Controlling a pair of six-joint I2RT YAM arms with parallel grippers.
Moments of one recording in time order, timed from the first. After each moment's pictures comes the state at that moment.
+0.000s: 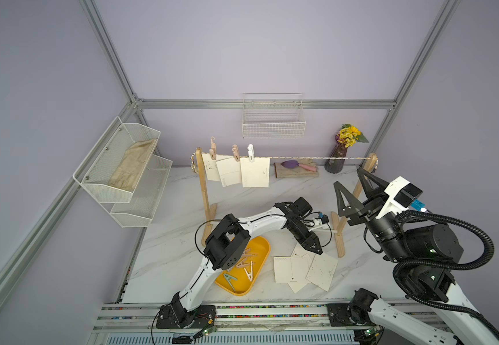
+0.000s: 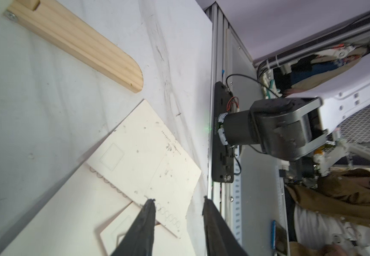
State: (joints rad) left arm -0.91 2.28 1.85 -0.67 0.88 0.01; right arm 0.72 0.67 1.06 0.04 0.16 -0.10
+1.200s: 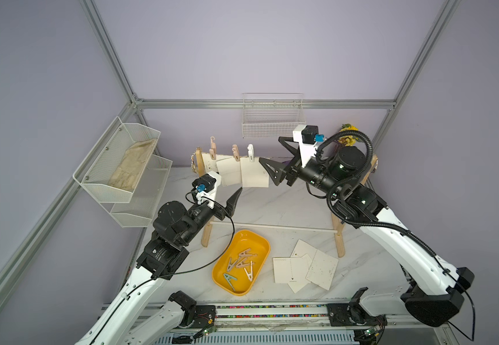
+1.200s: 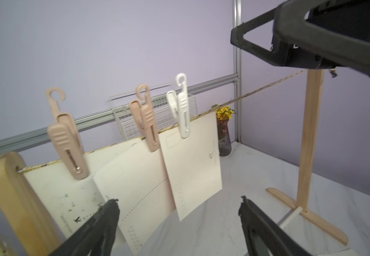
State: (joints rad) left arm -0.43 0.86 1.01 -0.09 0.12 0.10; right arm 0.67 1.43 1.69 -0.11 -0.28 0.04
